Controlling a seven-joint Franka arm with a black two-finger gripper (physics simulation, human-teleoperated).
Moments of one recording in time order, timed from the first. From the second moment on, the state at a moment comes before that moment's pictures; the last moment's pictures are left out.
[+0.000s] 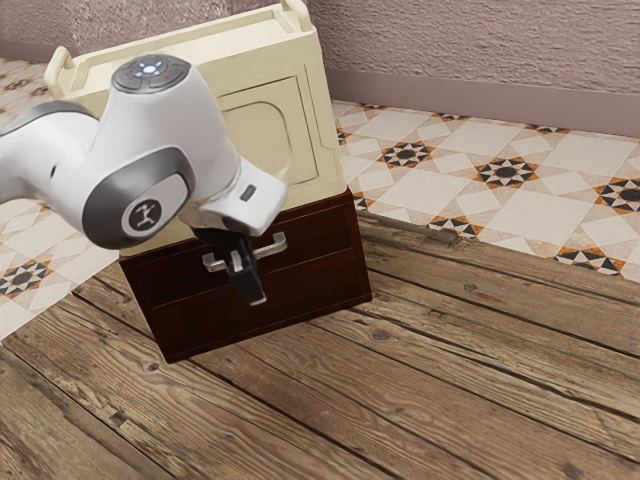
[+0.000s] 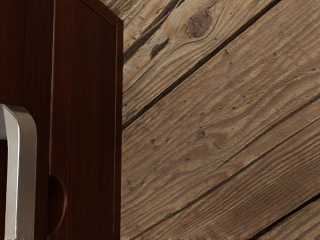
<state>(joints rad) -0.17 -0.19 0.15 -1.94 0.26 1.99 0.56</state>
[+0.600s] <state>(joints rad) -0.16 -0.15 0.19 -1.94 0.32 2.06 0.58</state>
